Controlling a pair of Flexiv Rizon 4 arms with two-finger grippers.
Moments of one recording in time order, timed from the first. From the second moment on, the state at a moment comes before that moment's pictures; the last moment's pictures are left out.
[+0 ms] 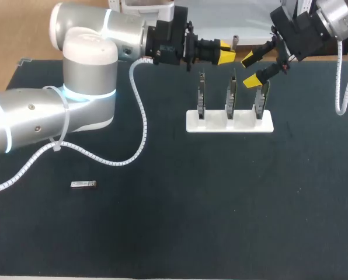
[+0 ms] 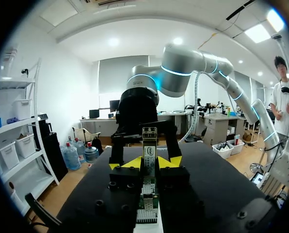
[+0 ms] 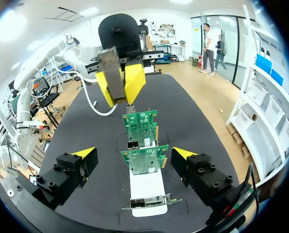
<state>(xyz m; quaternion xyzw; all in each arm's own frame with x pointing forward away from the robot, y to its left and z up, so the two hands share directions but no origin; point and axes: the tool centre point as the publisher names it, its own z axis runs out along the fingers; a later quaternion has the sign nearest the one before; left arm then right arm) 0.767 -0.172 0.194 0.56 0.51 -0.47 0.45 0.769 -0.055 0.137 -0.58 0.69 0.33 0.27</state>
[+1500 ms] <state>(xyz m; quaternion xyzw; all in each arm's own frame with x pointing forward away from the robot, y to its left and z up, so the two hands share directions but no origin) 0.764 -0.189 0.176 0.52 0.52 -0.51 0.45 0.769 -0.055 0.137 -0.58 0.69 0.33 0.27</state>
